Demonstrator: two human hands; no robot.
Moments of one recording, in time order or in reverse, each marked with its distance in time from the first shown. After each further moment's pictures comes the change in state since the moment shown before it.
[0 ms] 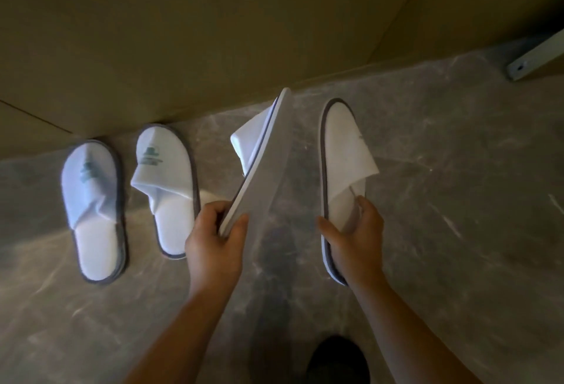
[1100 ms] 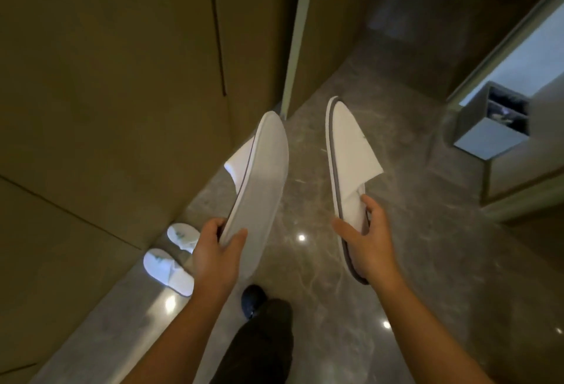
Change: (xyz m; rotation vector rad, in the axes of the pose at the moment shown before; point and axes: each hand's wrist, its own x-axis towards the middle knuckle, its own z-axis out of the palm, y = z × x) left_hand -0.222 0.350 -0.459 -0.015 -0.653 0.343; right_hand -0.542 -0.365 -0.272 0.446 0.579 0.125
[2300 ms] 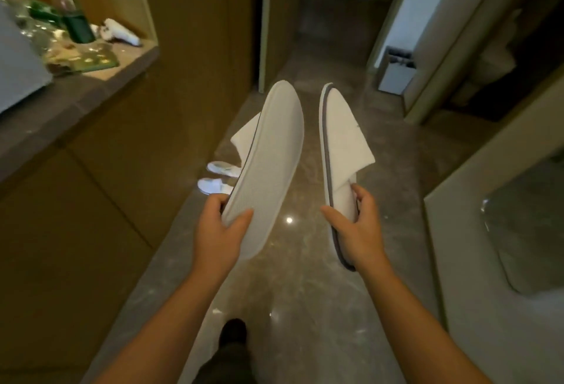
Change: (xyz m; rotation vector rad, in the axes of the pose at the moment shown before) left_hand -0.425 -0.202 -0.529 -0.030 -0.267 0.447; right_hand -0.760 0.028 0.156 0.088 0.306 -0.083
